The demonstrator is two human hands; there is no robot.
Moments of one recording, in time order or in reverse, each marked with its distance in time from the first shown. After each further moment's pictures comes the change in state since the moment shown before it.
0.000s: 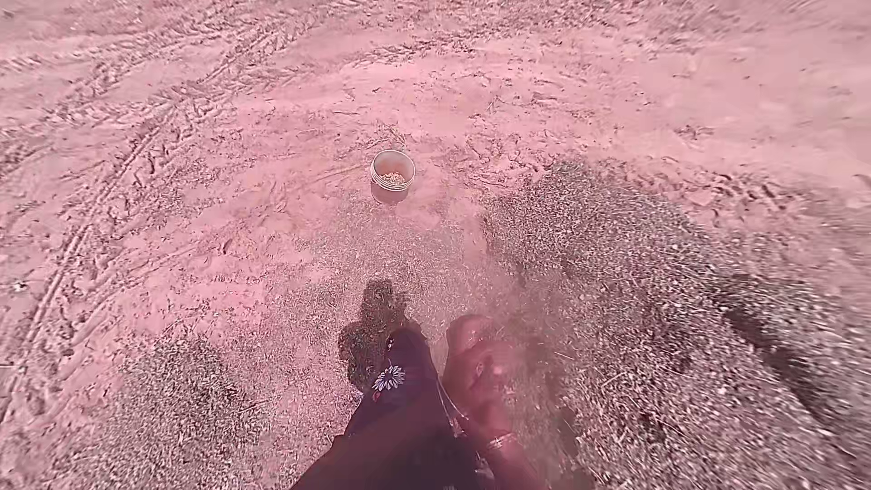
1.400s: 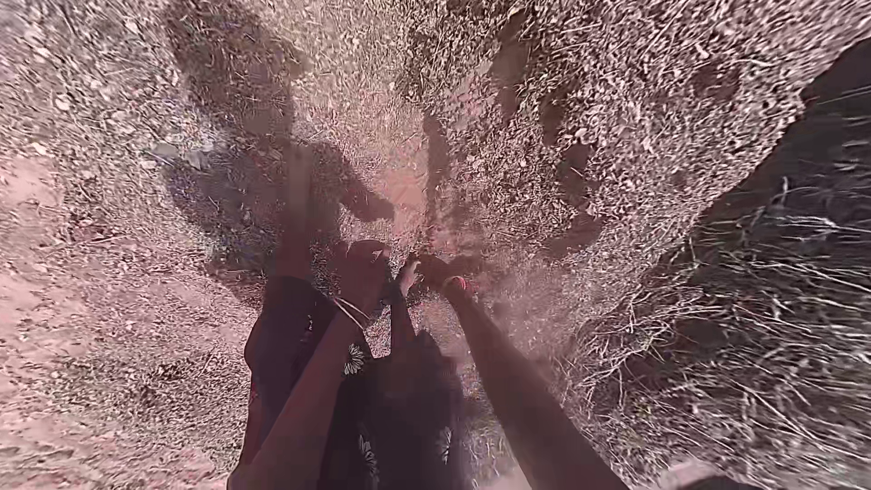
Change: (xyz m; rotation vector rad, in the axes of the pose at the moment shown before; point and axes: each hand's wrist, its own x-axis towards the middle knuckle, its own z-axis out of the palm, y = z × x) left_hand -0.251 -0.309 0.074 0.224 -0.925 -1.385; right_hand 0.336 0.038 -0.341 -1.572 0.197 0.464
